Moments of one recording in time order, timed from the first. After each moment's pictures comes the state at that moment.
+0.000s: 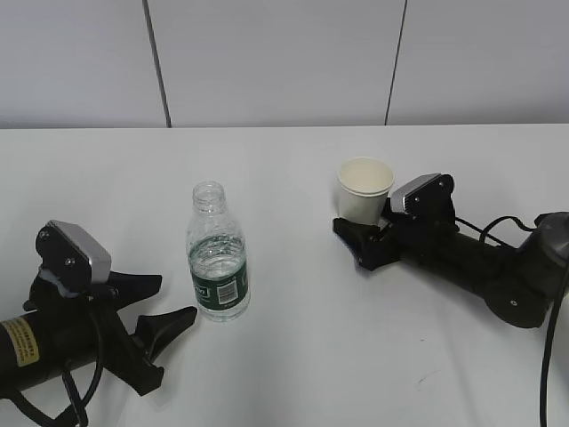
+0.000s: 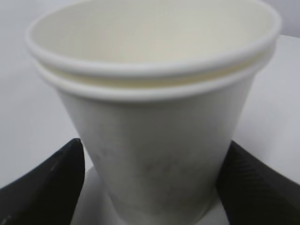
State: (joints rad) left arm -0.34 1.93 -0.30 0.47 -1.15 -0.02; right arm 0.08 2.39 -0.99 -0.59 -1.14 0.11
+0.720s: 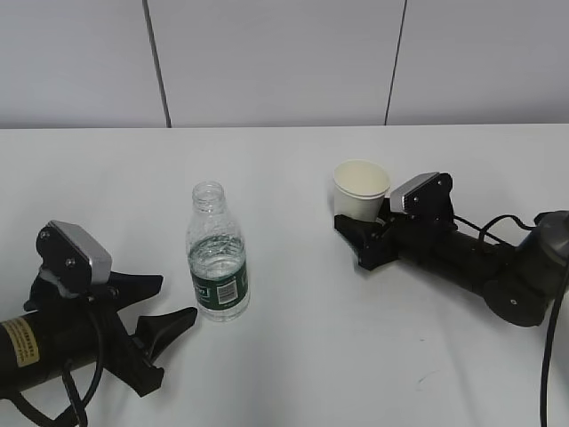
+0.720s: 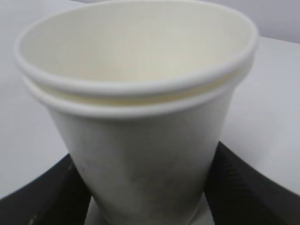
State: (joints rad) left arm -0.34 1.93 -0.30 0.48 -1.15 -0.02; right arm 0.08 2.39 -0.99 -0.60 -1.14 0.11
